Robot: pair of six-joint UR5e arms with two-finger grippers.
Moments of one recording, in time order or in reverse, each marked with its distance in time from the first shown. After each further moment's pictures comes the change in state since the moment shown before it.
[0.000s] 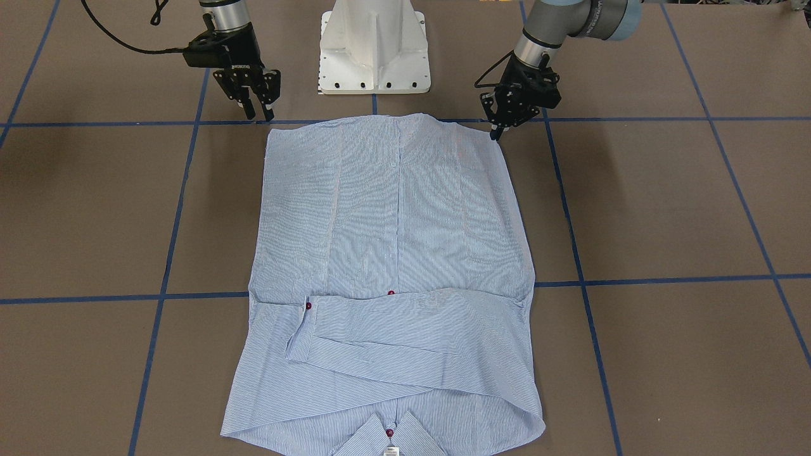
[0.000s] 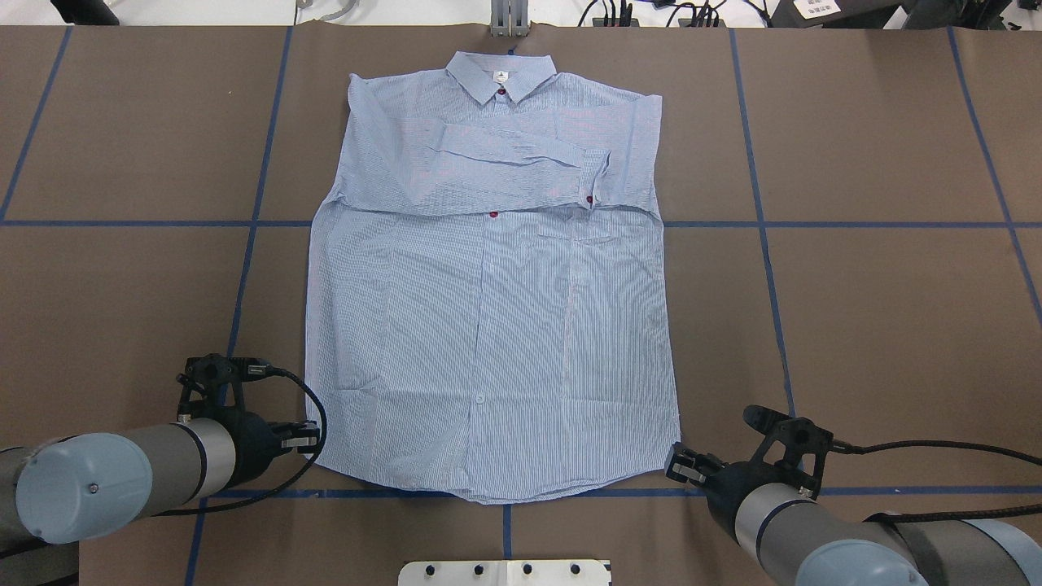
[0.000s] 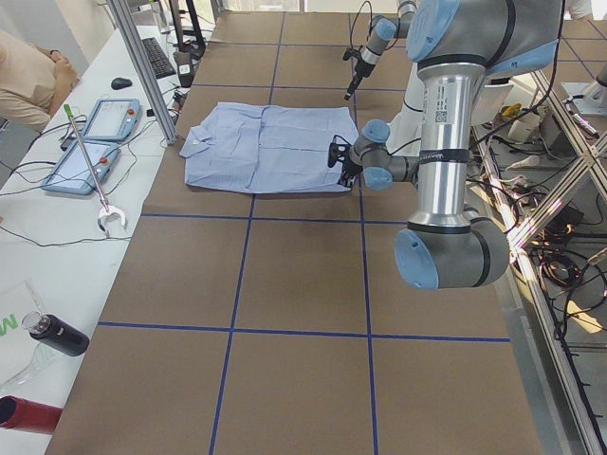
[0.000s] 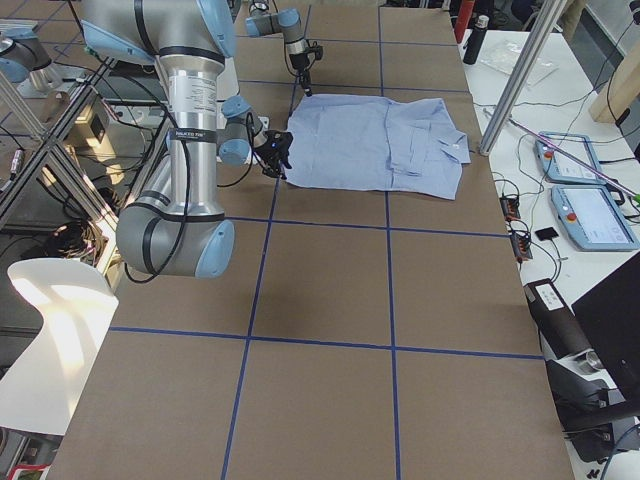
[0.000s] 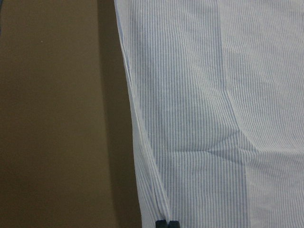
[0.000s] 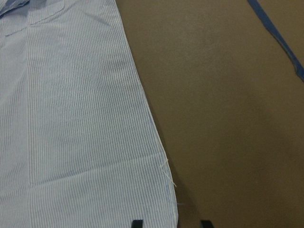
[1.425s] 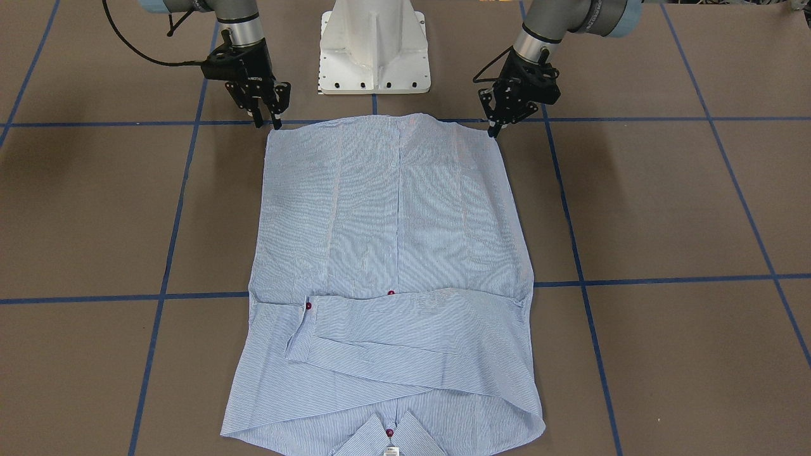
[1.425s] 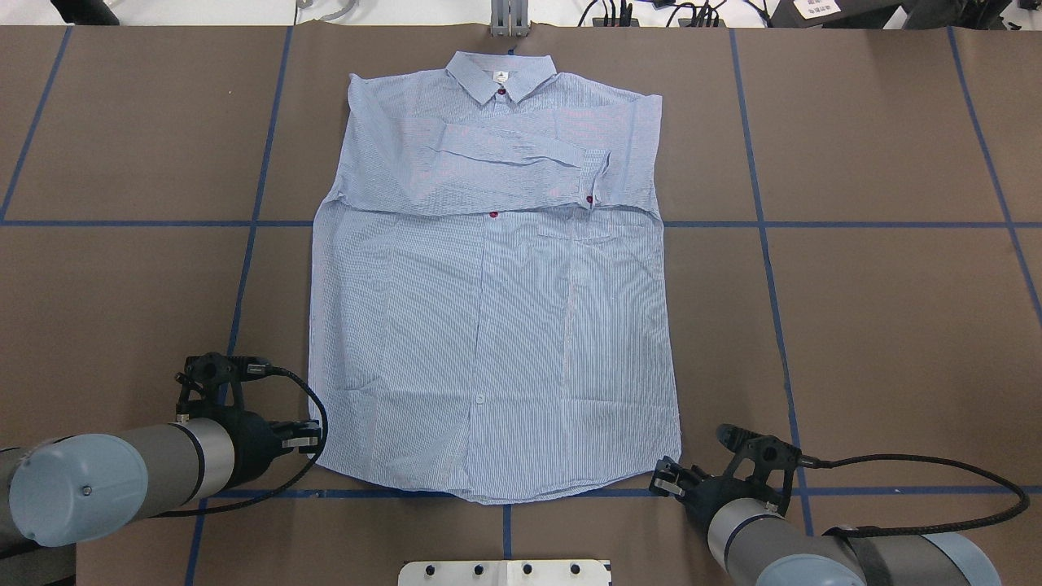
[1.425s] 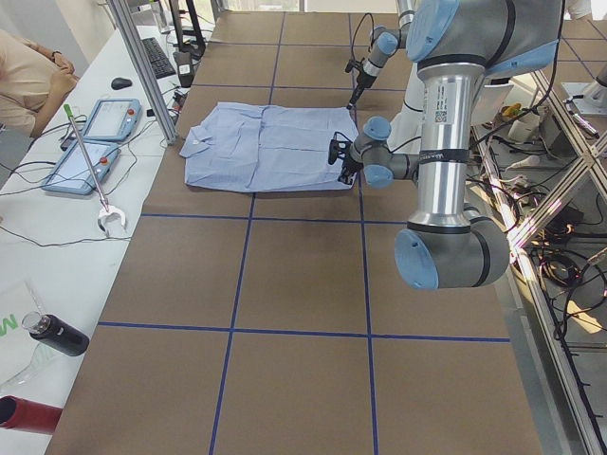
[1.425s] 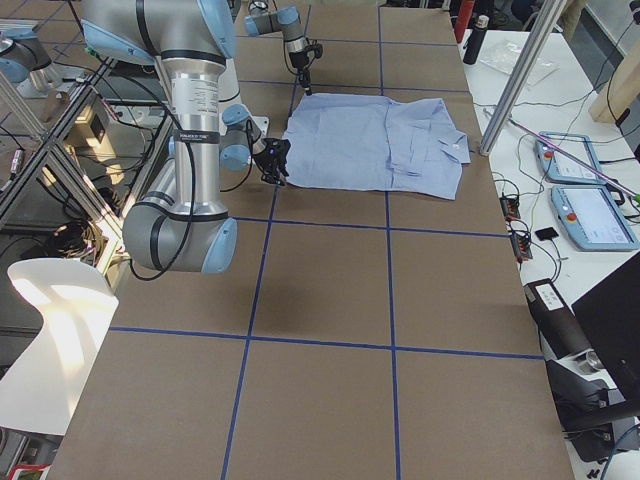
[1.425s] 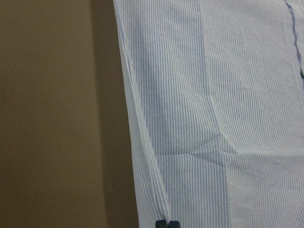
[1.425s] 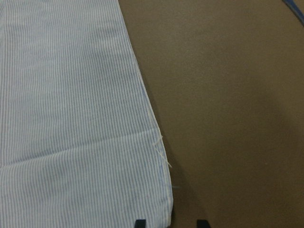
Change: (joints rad) left arm 0.001 0.000 -0.015 0.002 0.003 0.003; right arm -0.029 0.048 -0.093 -0.001 -0.020 0.000
